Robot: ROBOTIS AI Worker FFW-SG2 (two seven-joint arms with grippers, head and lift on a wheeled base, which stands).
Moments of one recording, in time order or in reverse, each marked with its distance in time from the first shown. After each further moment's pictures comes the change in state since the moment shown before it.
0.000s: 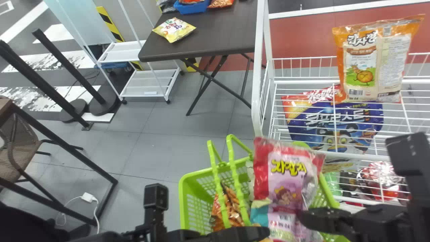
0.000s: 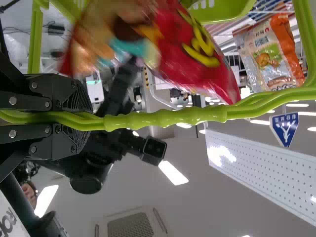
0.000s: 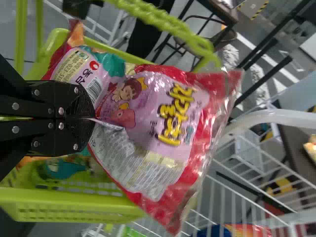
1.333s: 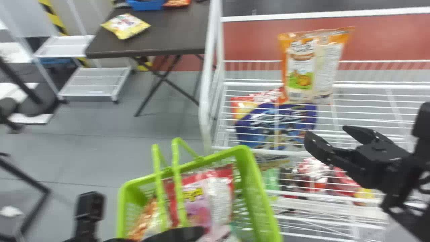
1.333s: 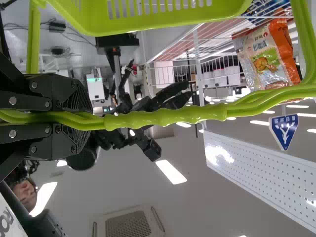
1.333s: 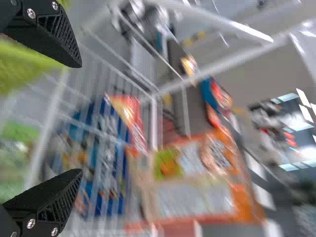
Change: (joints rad) left arm -0.007 0.020 0.013 0.051 0.011 0.000 0.000; right arm 0.160 0.012 -0.214 0.125 0.206 -0.913 -0.085
